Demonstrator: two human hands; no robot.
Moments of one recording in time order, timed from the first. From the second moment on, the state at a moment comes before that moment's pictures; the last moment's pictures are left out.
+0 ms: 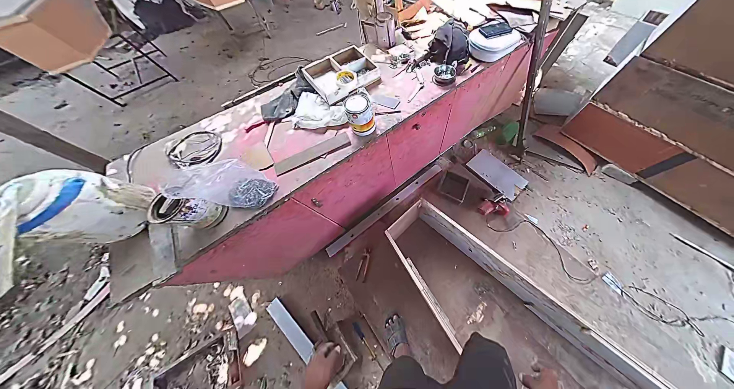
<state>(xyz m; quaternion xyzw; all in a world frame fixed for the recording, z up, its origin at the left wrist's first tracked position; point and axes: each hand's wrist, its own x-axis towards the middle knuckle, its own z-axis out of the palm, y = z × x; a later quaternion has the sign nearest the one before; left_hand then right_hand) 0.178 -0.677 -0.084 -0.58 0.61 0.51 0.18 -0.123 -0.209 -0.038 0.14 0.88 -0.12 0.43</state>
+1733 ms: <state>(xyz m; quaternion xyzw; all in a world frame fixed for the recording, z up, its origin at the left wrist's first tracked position) -0.601 -0.963 -0.015 -0.15 0.99 -0.05 -0.04 -0.670 -0.608 -0.411 0.59 0.53 -0.55 0.25</state>
